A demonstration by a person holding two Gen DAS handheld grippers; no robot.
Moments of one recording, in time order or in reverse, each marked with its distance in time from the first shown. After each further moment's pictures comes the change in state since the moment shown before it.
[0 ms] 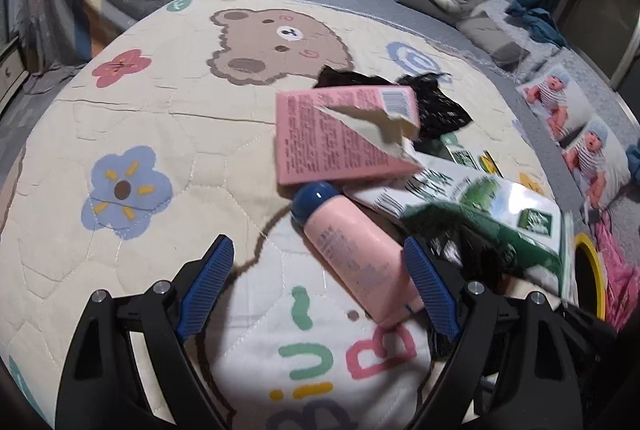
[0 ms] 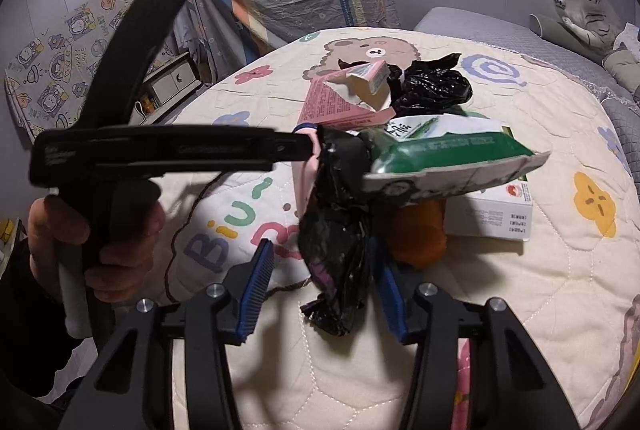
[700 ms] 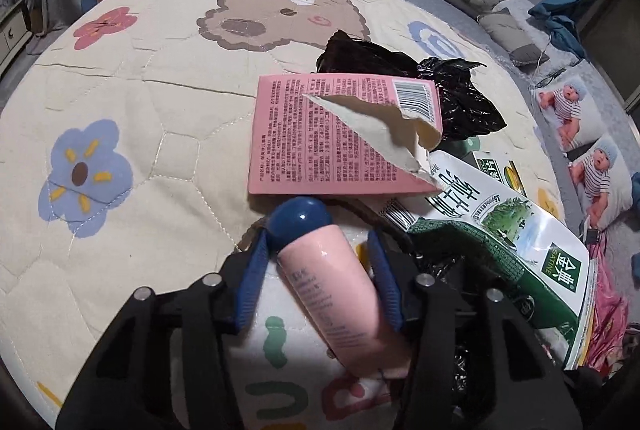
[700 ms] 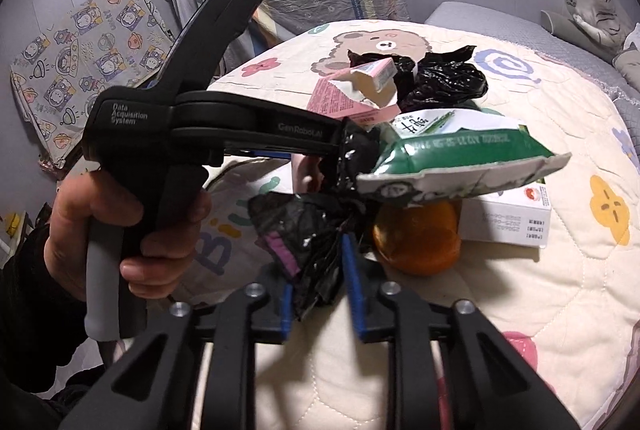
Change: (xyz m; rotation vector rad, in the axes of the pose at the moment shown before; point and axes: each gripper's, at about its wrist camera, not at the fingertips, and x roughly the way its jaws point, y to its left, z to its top) left arm 0.041 -0.002 0.010 -0.090 0.113 -0.022; right arm 0.005 0.000 0.002 -0.014 0.026 0.038
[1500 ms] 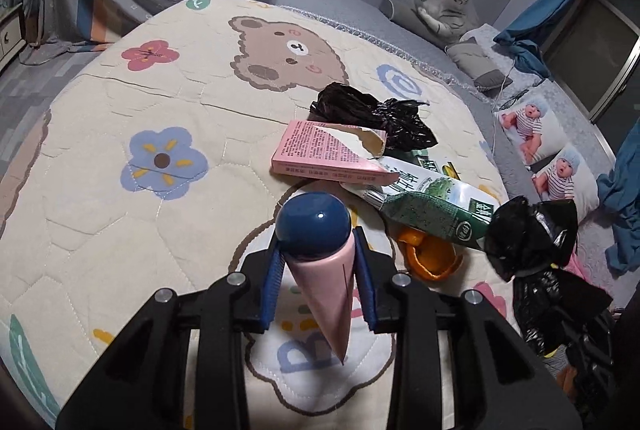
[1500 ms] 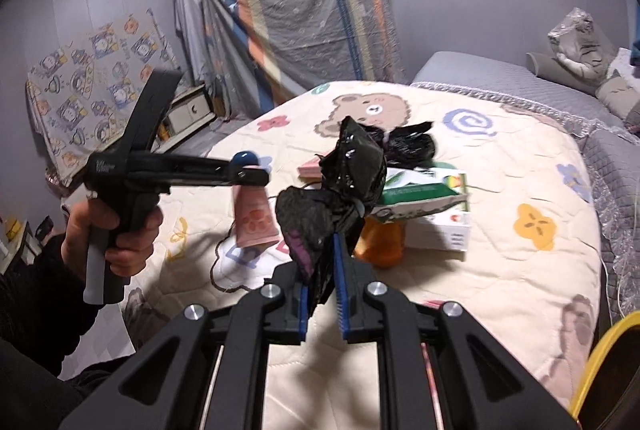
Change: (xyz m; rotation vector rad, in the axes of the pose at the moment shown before) left arm -0.099 0.030 -0.034 0.022 -0.133 -0.107; right arm -0.112 0.003 -0.014 -0.010 -0.205 -0.024
